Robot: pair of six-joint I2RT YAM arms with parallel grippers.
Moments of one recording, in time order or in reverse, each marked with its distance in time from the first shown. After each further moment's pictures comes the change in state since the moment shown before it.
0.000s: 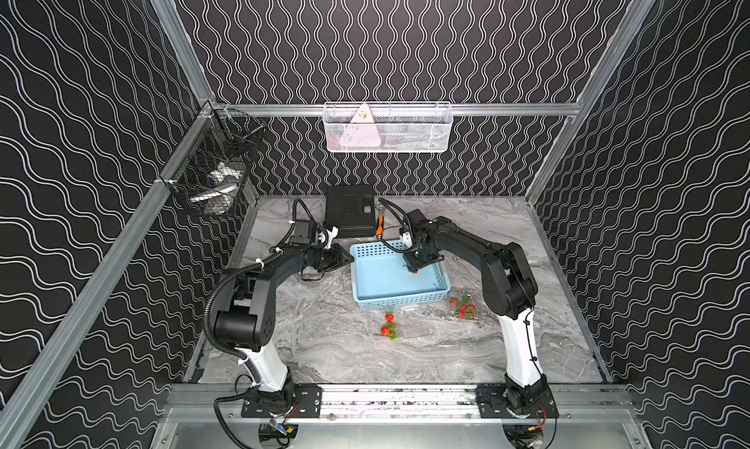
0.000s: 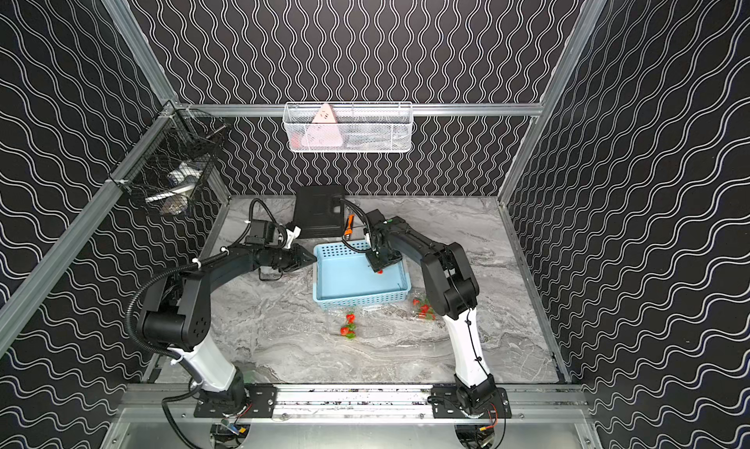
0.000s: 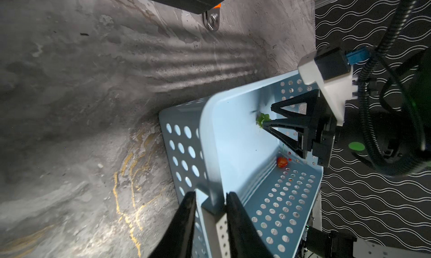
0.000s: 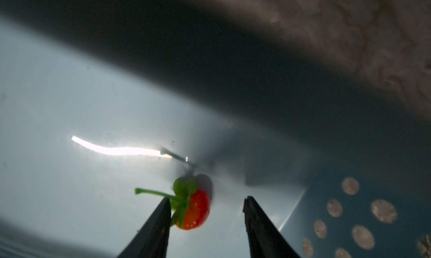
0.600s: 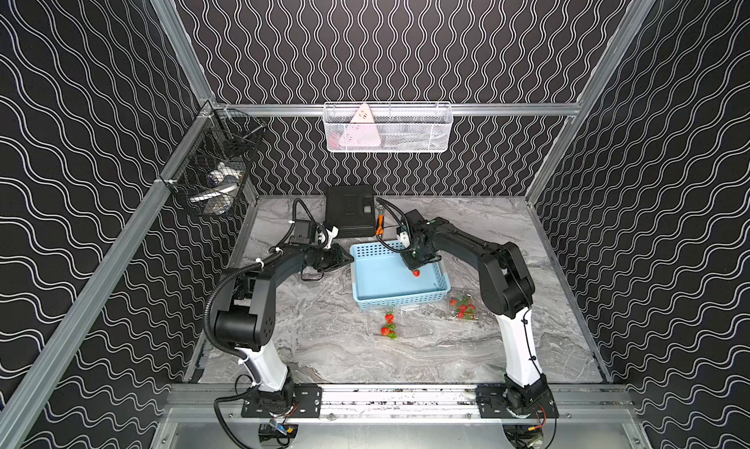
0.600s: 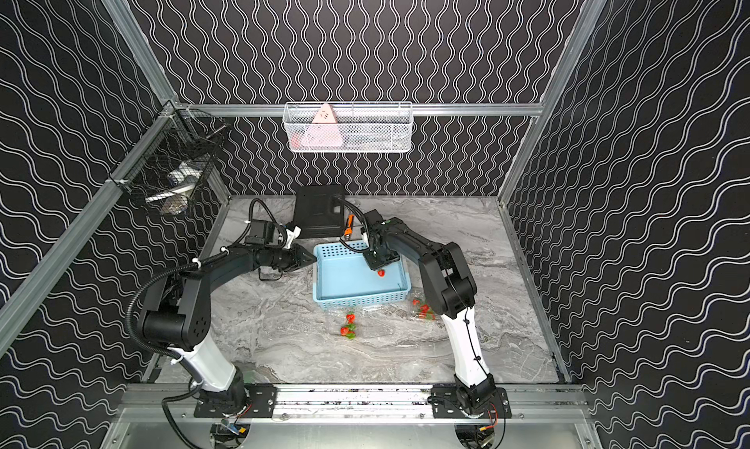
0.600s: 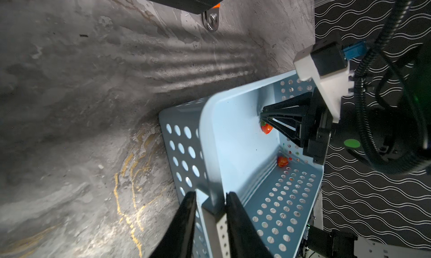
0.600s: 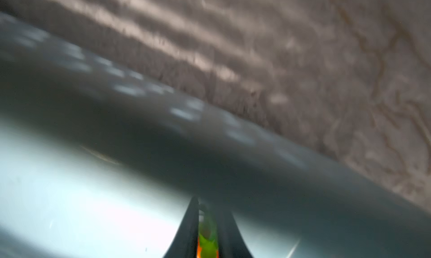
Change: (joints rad) left arm 0.002 0.000 0.000 0.000 0.003 0.008; right arm 0.008 -0.004 0.002 0.014 -0.018 0.002
